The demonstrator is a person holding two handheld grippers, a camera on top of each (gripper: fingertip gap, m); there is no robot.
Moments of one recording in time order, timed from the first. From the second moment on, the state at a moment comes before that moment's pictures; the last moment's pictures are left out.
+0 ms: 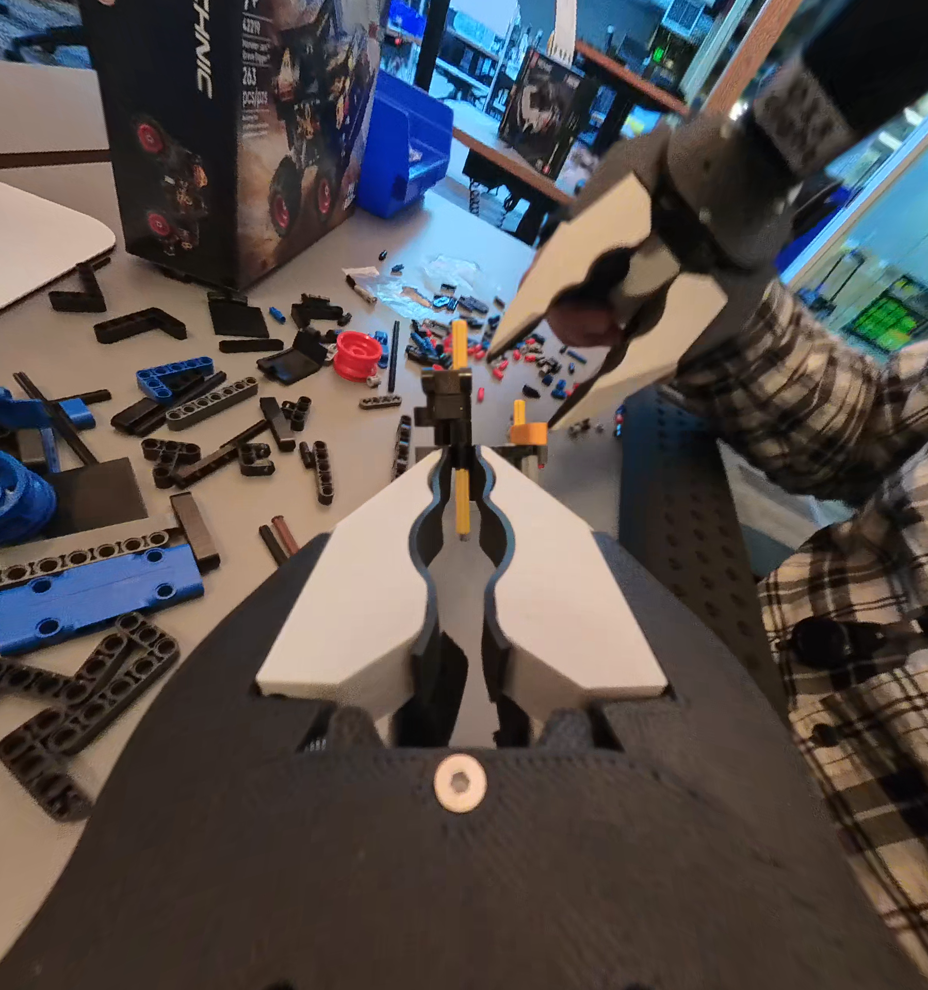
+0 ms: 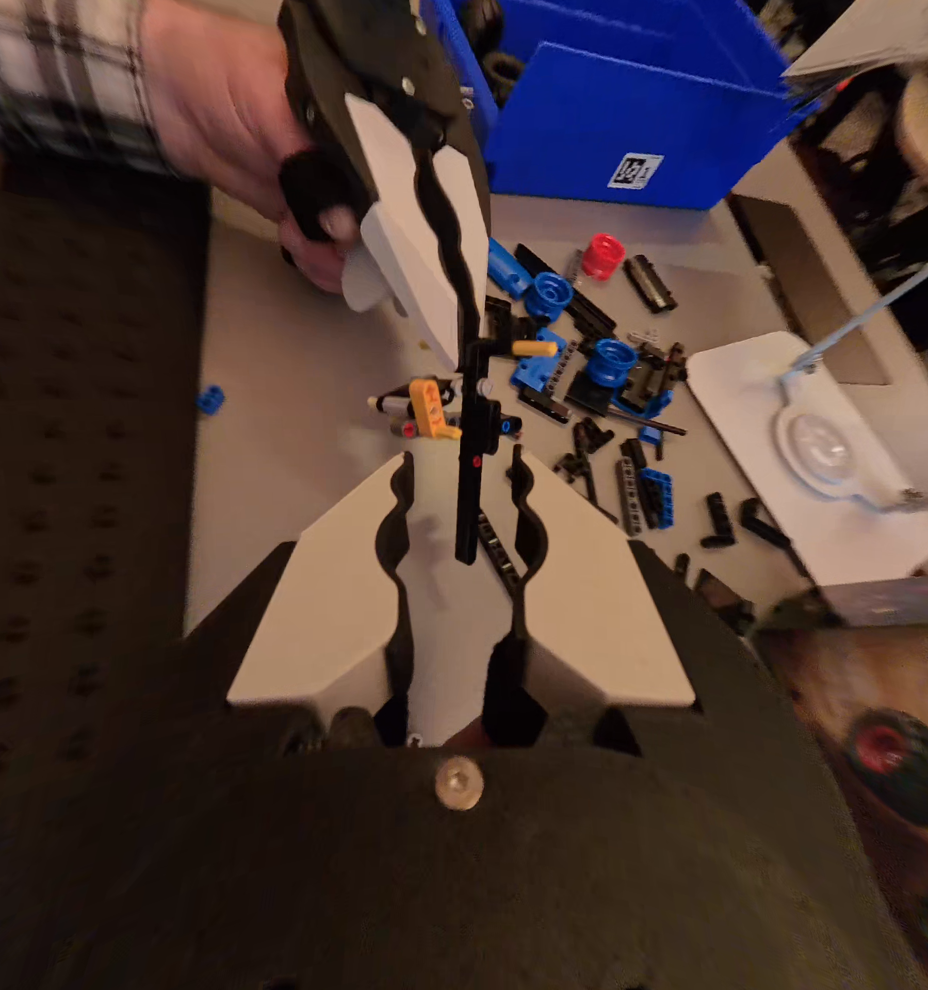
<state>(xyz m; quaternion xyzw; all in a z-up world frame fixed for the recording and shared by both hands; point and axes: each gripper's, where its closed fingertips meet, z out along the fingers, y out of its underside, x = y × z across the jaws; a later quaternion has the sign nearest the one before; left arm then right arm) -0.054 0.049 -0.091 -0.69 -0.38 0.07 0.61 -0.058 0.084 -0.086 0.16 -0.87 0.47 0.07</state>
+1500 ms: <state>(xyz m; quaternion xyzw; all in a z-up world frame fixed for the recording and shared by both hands) -0.051 0.006 -0.073 -0.66 -0.43 0.11 0.61 -0.031 0.087 -0.146 0.13 -0.94 0.30 -0.08</state>
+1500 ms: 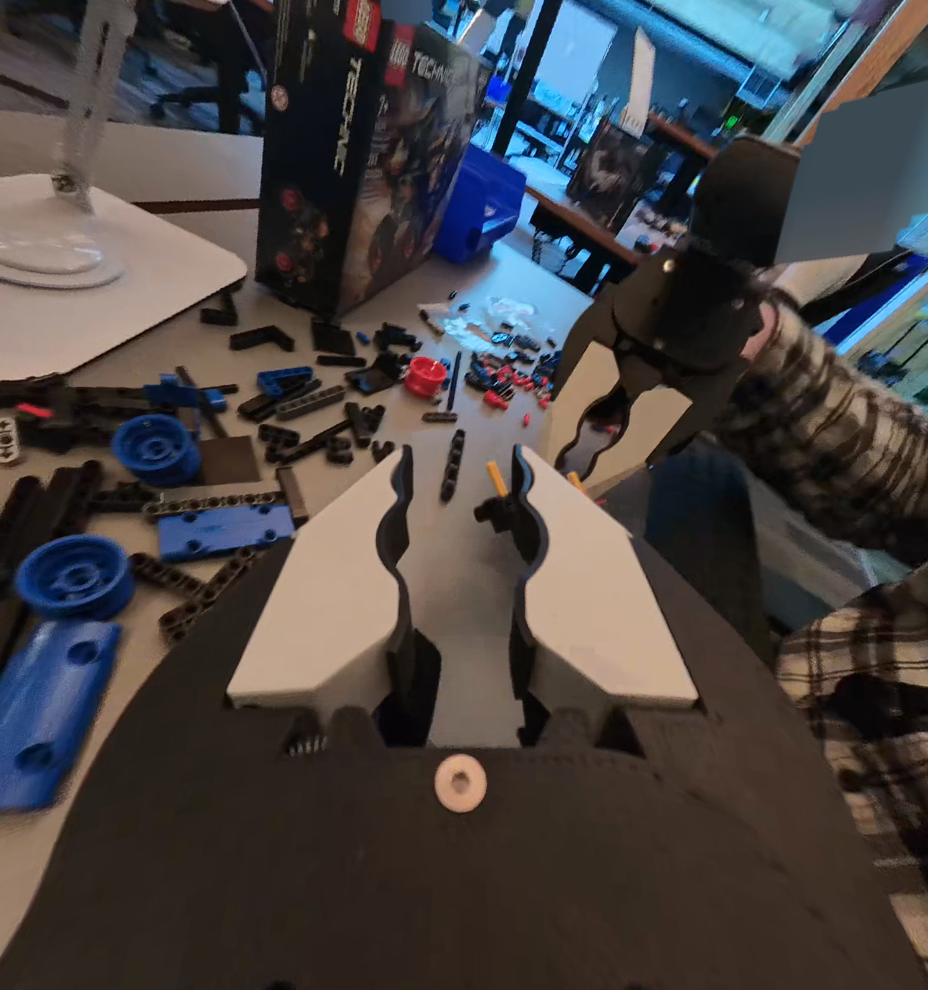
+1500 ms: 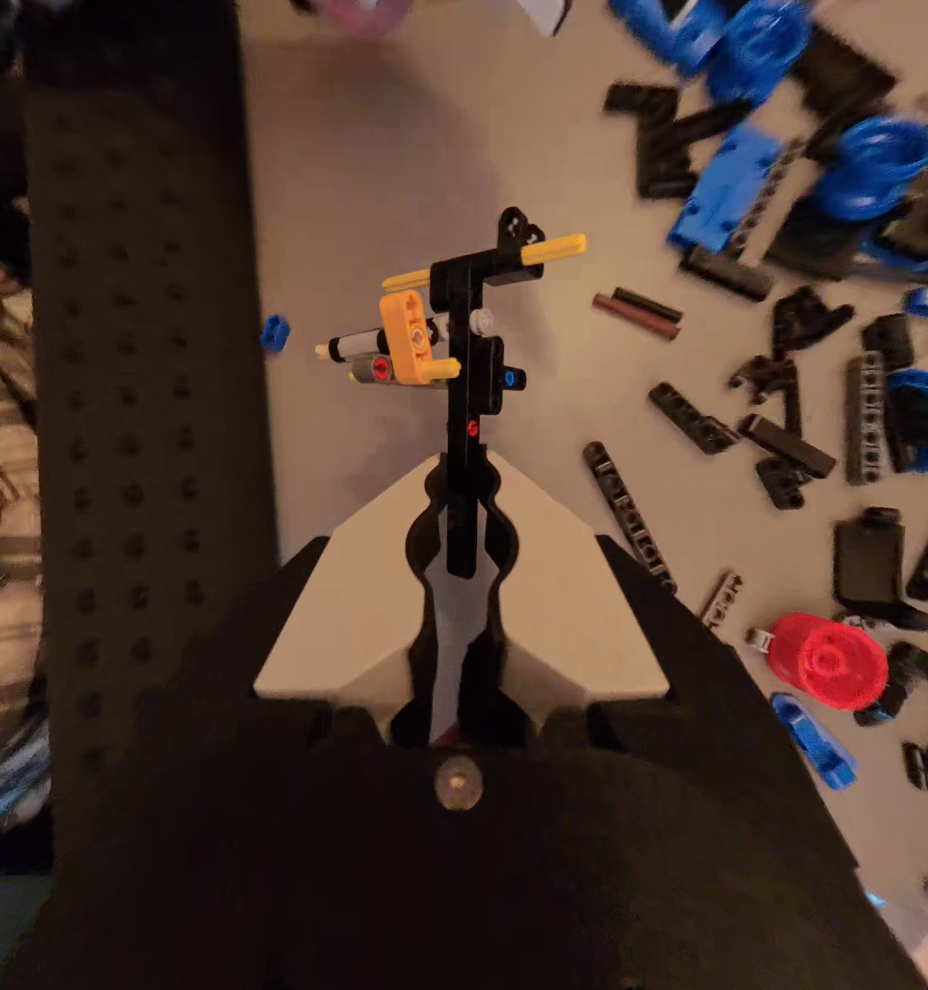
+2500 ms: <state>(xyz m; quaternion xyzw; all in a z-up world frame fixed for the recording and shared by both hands) -0.129 -0.057 -0.006 -0.72 -0.37 0.39 0.43 -0.214 0.054 0.060 0.08 -0.84 0.47 0.25</state>
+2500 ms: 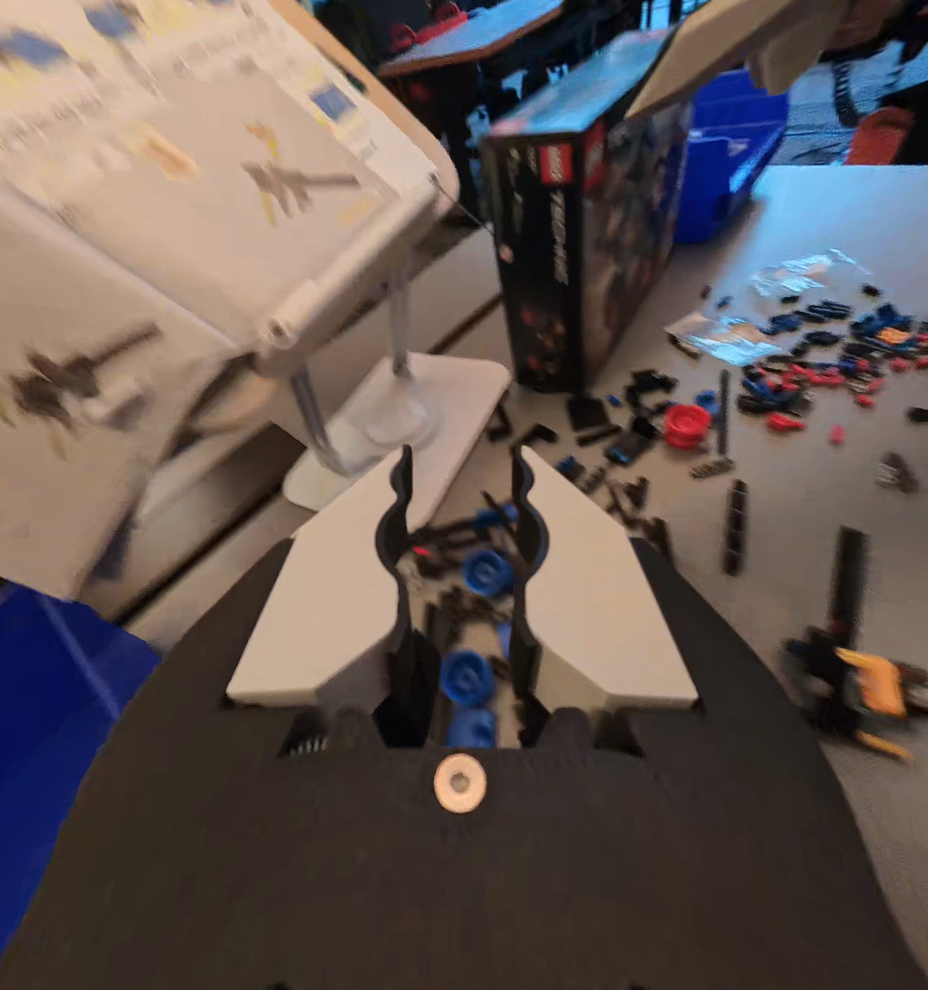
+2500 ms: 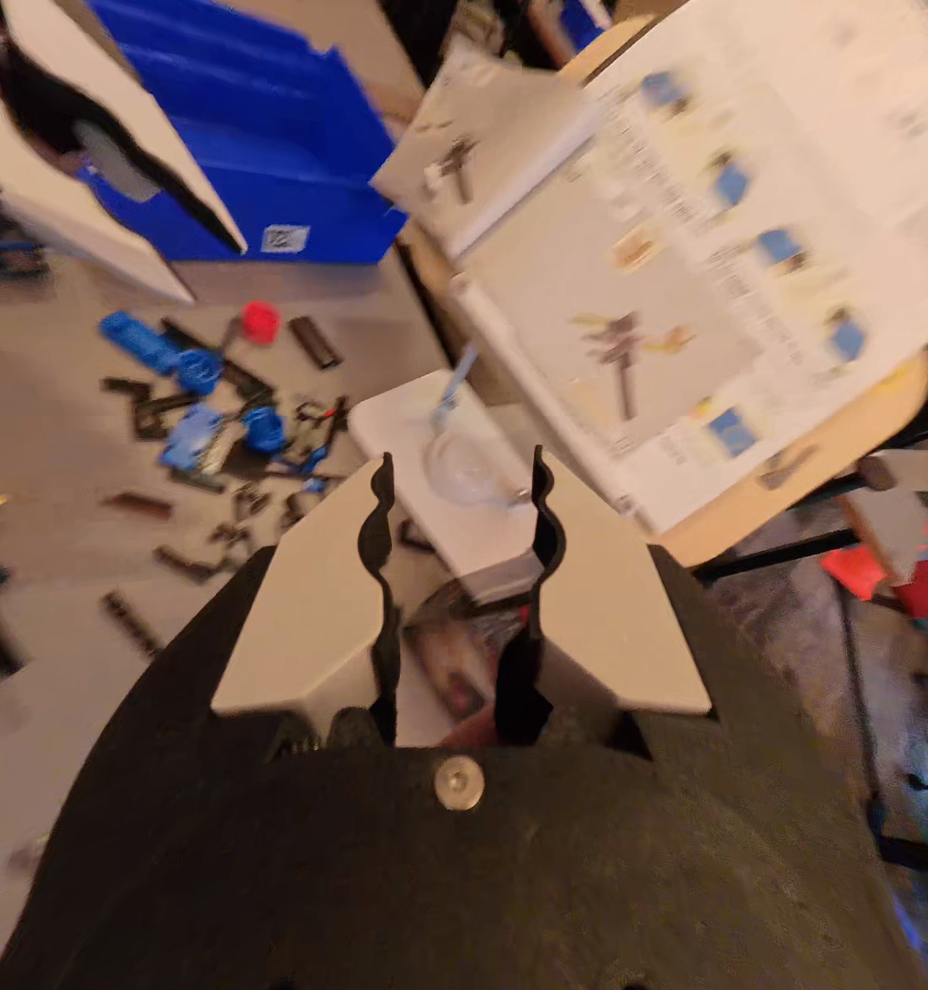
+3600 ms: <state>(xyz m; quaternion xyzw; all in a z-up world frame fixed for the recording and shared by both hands) -0.229 -0.137 -0.009 -0.78 -0.41 0.37 0.28 -0.400 -0.064 0.066 0.11 -0.86 0.42 0.25</state>
